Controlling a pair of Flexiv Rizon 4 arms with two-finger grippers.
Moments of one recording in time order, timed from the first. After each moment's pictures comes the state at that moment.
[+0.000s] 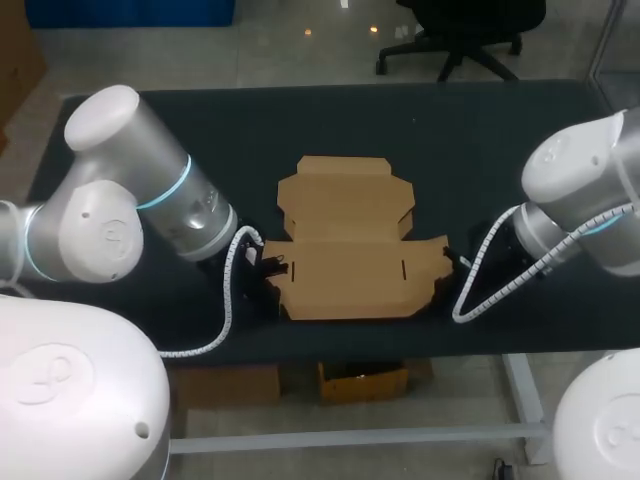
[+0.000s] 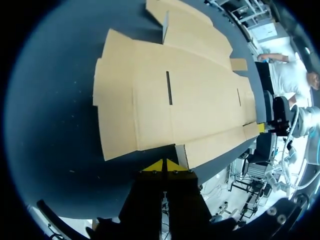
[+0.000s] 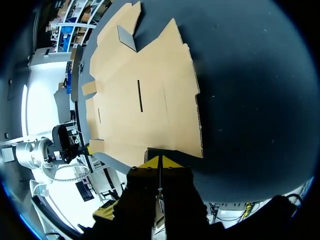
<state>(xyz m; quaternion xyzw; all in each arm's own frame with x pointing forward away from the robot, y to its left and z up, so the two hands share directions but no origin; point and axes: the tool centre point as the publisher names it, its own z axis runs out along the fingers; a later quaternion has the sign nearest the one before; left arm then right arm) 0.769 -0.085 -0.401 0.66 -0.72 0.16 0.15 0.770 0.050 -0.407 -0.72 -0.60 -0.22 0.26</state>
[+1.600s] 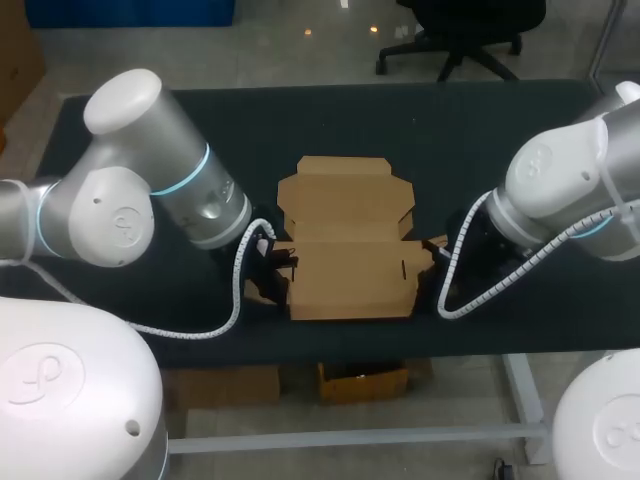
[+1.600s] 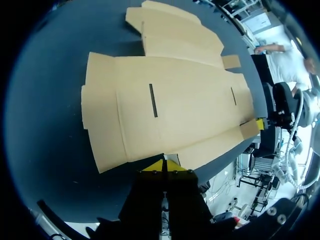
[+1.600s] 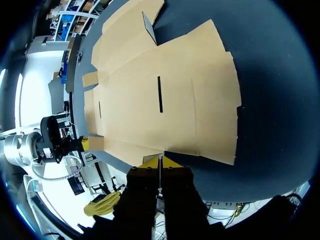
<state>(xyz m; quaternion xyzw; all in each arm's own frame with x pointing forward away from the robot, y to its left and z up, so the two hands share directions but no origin) 0.780 -0.097 -0.390 0.63 -0.75 0.16 0.12 0.777 0.071 -0.399 -0.70 -0.64 -0.19 0.25</state>
